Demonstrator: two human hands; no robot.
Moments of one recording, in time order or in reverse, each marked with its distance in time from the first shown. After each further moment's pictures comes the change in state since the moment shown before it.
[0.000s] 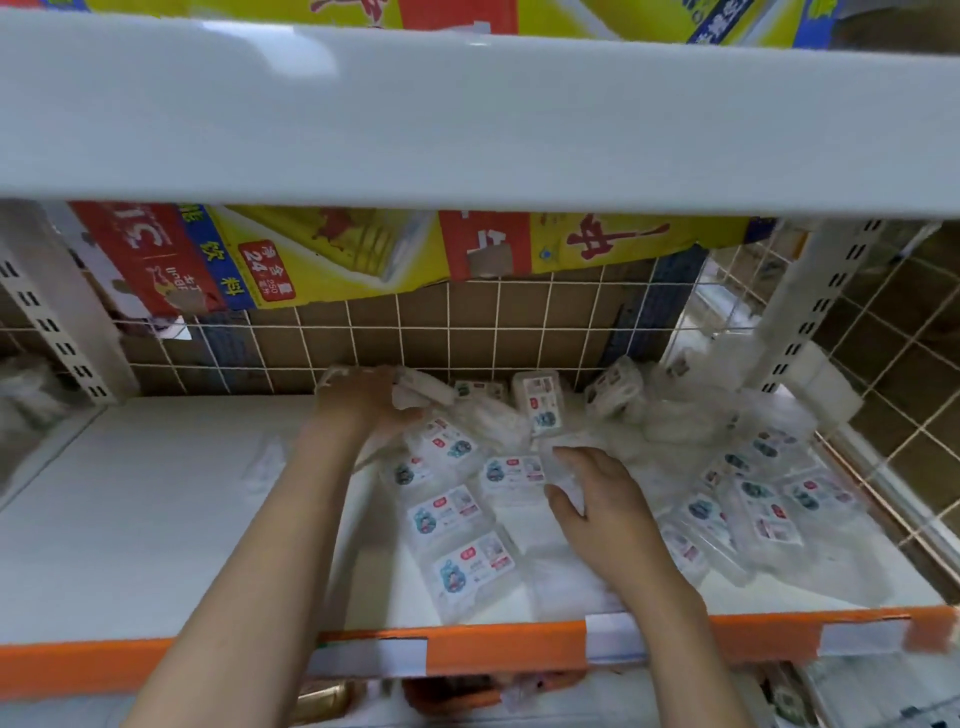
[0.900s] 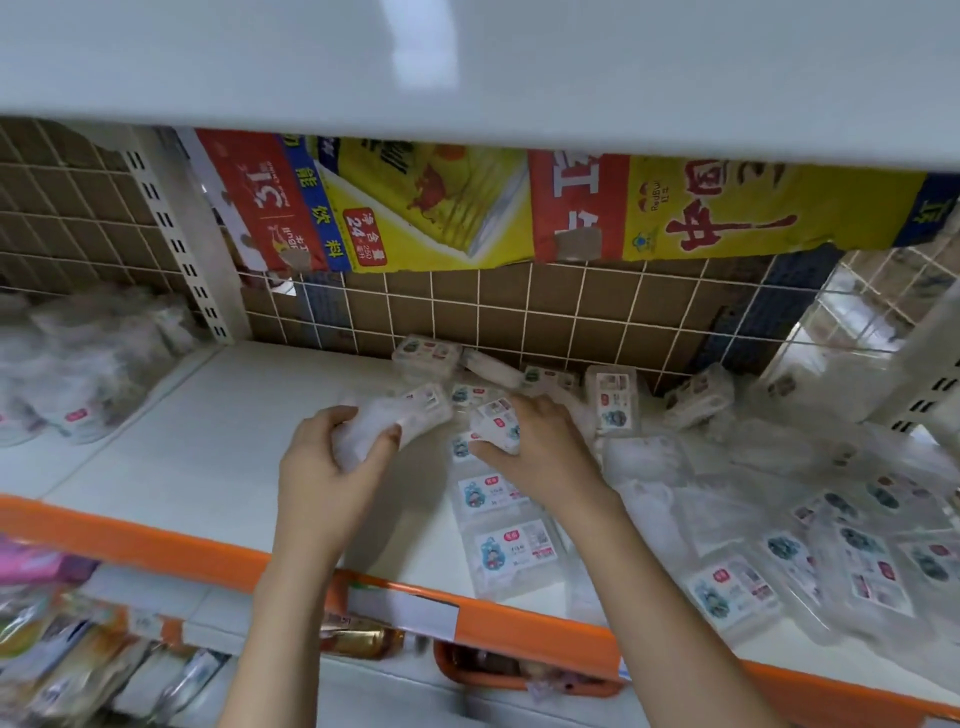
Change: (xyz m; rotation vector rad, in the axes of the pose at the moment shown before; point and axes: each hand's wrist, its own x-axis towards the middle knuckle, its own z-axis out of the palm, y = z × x) left_hand -0.143 -0.031 0.033 -0.802 0.656 -0.253; right_hand 0.068 -0.065 0.054 -0.083 -0.295 -0.176
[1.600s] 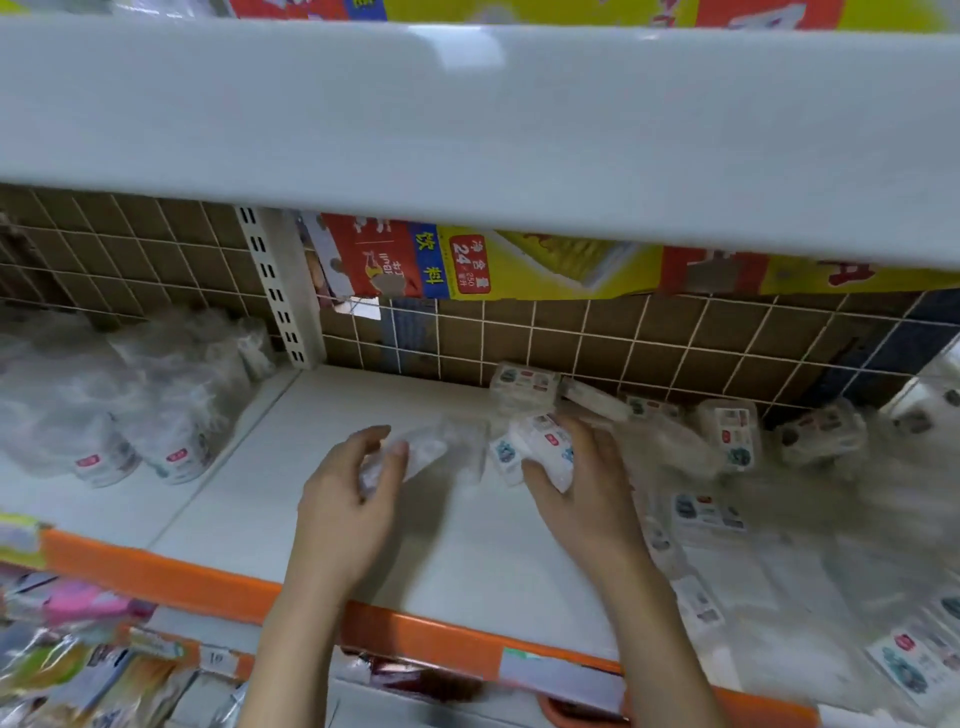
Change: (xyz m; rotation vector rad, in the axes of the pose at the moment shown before) left_hand 0.068 -0.065 -0.075 0.018 -0.101 0.075; right_hand 0.006 -0.102 0.036 0.384 0.275 0.093
